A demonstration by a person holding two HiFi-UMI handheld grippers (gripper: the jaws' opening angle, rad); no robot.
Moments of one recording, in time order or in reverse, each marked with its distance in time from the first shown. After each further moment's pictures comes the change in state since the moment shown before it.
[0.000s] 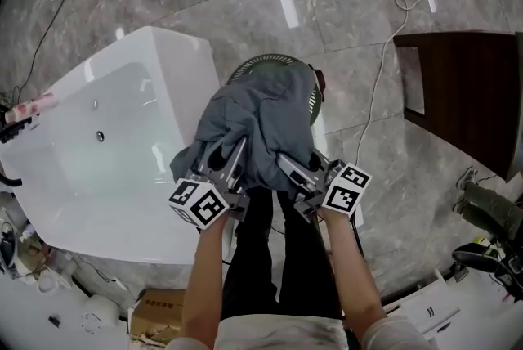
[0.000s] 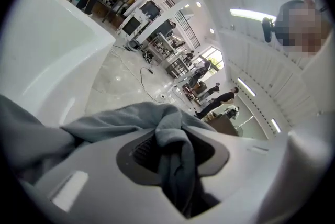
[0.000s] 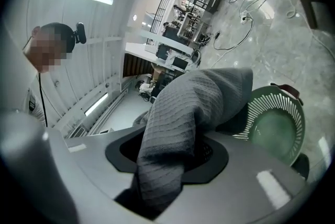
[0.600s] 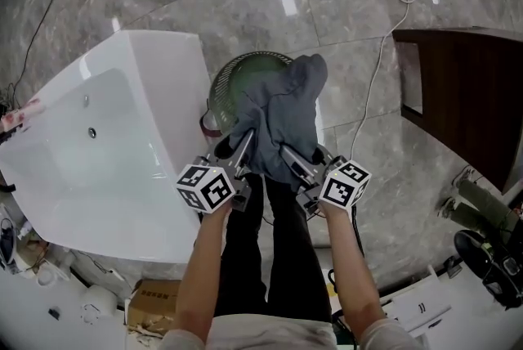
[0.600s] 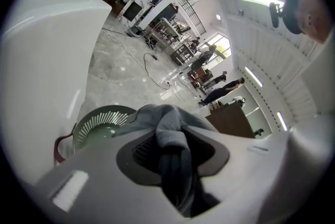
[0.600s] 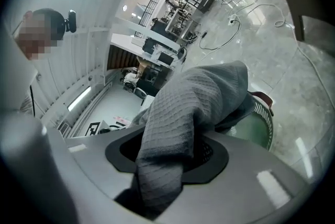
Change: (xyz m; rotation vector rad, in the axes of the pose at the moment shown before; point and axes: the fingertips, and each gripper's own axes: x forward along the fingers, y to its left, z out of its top) left arm 0.070 0.018 -0.052 -0.012 0.147 0.066; right arm -0.026 -0.082 0.012 -0.004 0.067 -0.171
